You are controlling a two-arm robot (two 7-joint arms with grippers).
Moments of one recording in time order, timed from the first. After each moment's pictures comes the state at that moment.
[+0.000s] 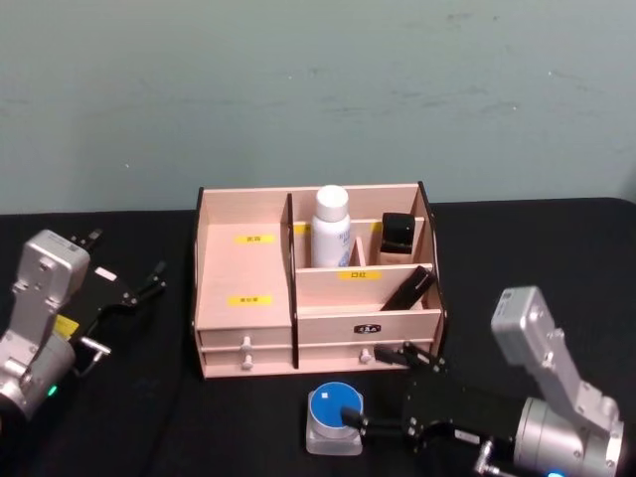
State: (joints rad) left arm -0.20 0.60 0.45 -1.41 -0.25 -0.12 0.03; right arm 0.07 0.63 -0.48 -1.69 0.44 0.05 0.57
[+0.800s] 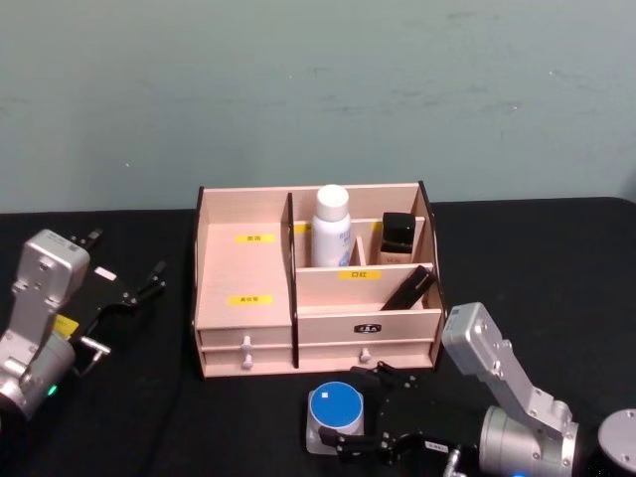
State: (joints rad) left arm -0.20 0.60 0.45 -1.41 -0.25 -0.12 0.03; right arm 0.15 0.55 -0.56 -1.55 0.38 0.07 0.60
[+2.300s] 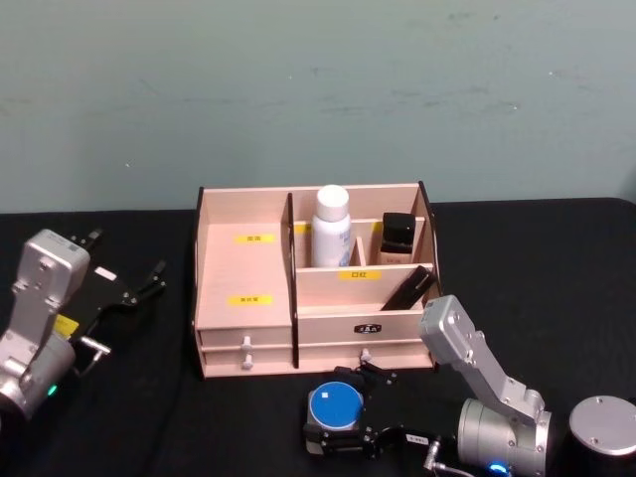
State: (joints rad) left arm -0.20 0.60 0.45 -1.41 -0.25 -0.12 0.03; right arm 0.23 0.50 -0.61 -1.44 0.39 0.08 0.63
